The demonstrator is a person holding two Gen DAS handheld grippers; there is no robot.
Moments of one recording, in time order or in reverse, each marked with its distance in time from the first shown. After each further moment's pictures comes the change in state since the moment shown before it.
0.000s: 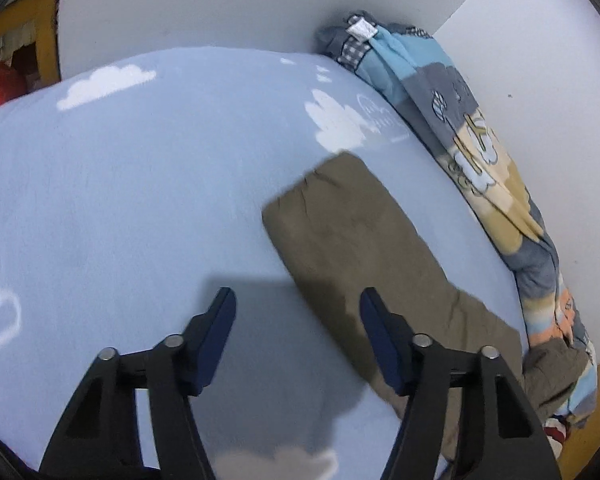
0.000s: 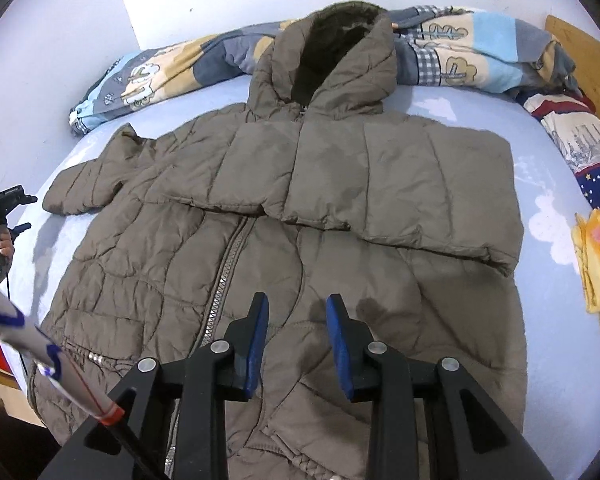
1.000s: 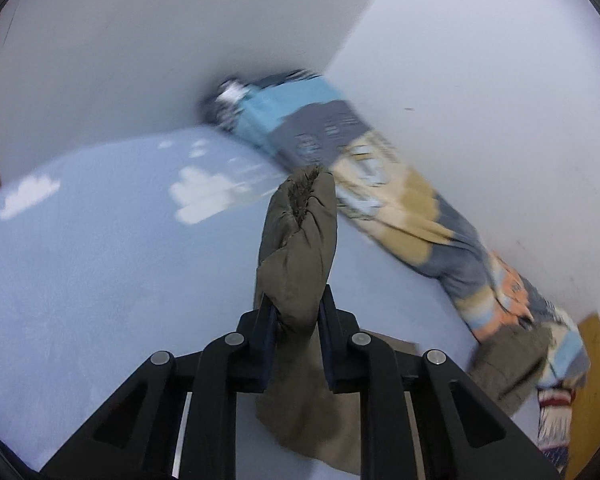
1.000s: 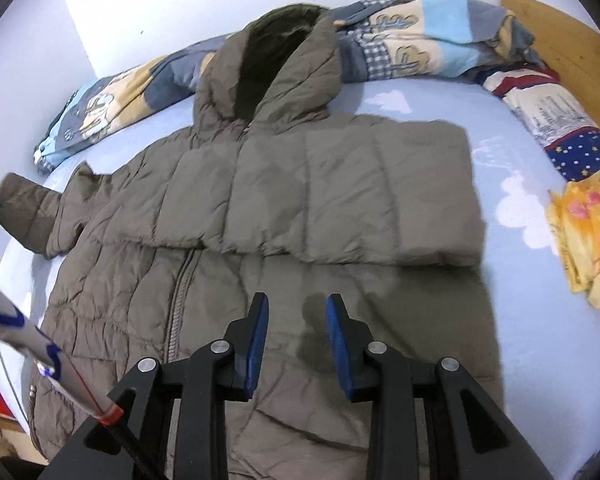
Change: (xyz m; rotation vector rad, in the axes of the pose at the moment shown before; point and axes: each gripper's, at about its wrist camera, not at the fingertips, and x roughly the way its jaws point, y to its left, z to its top) left arm -0.076 -0.127 -0.016 0.228 -0.195 -0.197; right arm -0.006 -0.036 0.015 0.132 -0.031 -0.086
